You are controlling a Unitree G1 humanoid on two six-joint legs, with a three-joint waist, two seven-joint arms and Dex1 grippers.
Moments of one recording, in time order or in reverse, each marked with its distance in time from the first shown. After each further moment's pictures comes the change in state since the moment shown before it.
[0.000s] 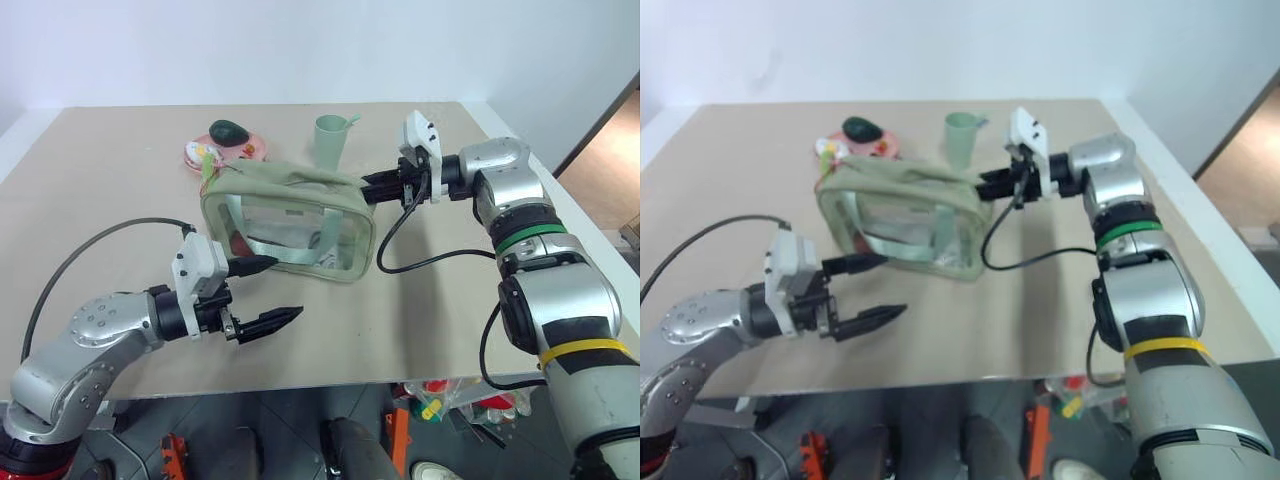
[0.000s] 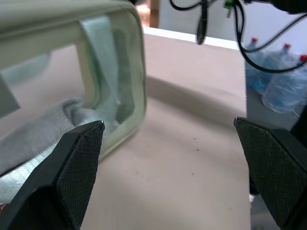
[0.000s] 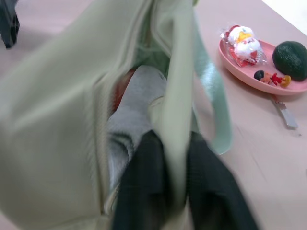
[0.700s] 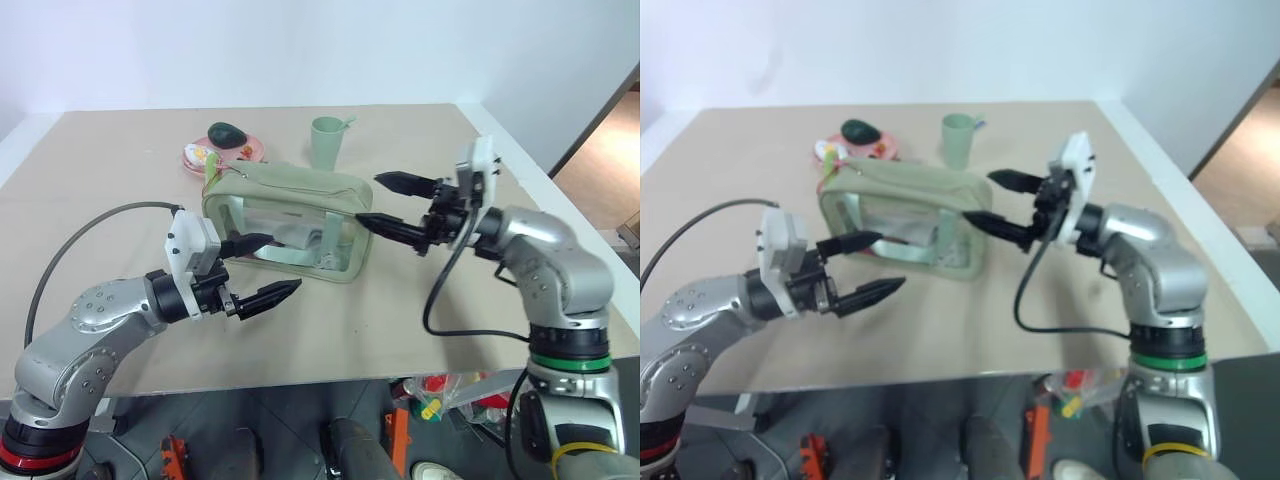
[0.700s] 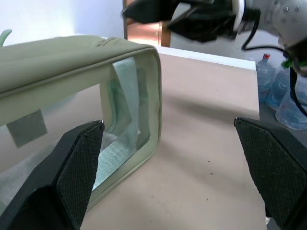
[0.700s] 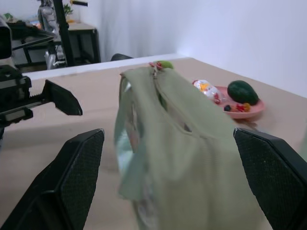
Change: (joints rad) left arm -0.080 -0.030 0.021 0.045 -0.028 0.008 0.021; right arm 0.708 -0.011 -0.257 -1.330 0.354 0.716 -0.568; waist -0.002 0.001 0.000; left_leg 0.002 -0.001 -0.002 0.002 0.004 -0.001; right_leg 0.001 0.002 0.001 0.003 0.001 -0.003
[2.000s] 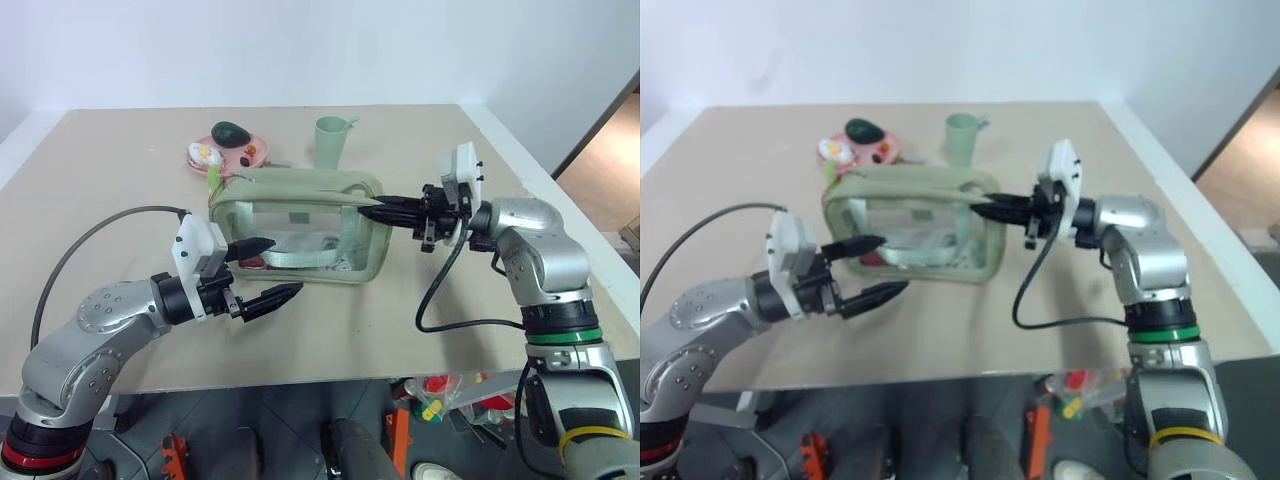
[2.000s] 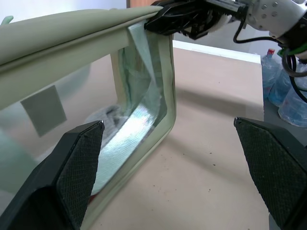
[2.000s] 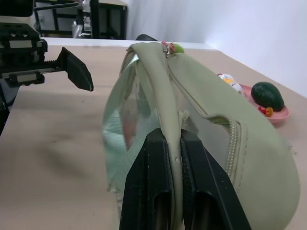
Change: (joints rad) left arm 0.003 -0.001 -0.032 0.009 0.027 0.000 0.016; right arm -0.139 -0.102 0.103 0.362 -0.076 -0.344 0.336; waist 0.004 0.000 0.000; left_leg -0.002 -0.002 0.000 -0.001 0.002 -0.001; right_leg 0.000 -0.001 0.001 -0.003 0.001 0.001
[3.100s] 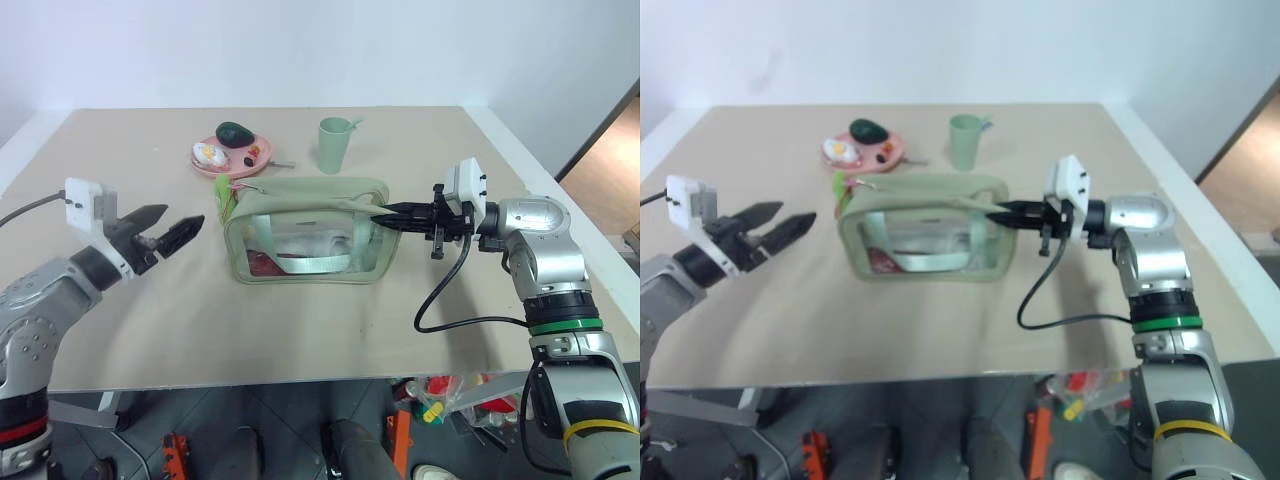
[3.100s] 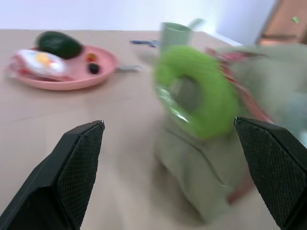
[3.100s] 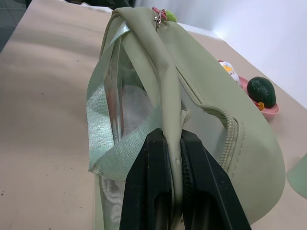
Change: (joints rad) left arm -0.080 0.020 0.303 0.358 -0.085 0.081 0.212; right arm -0.024 -0.018 0.025 0.170 -0.110 -0.272 0.083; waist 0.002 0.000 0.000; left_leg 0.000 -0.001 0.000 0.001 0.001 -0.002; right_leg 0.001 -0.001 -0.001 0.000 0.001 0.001
